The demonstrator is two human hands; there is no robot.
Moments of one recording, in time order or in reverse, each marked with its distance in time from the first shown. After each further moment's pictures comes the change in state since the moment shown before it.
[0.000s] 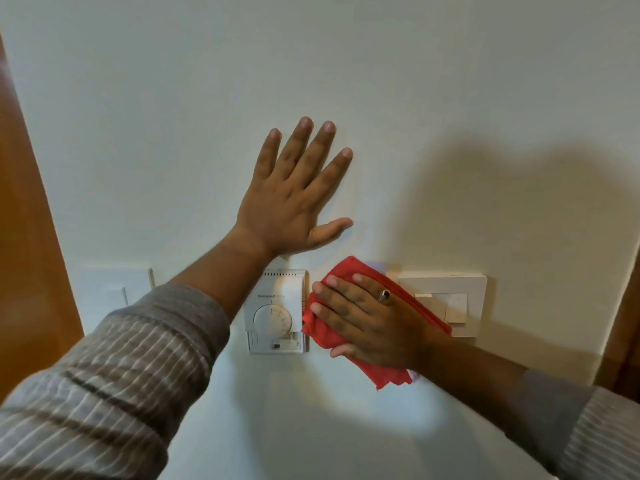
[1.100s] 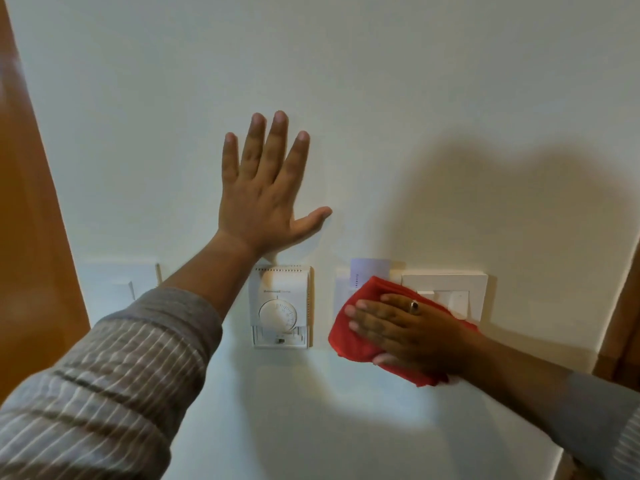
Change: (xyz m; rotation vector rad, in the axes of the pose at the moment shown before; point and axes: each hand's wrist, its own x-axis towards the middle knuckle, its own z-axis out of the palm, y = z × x) left_hand -0.023 -0.019 -0.003 0.007 -0.059 -0.245; right_hand -0.050 0.017 -0.012 0.028 -0.124 -0.151
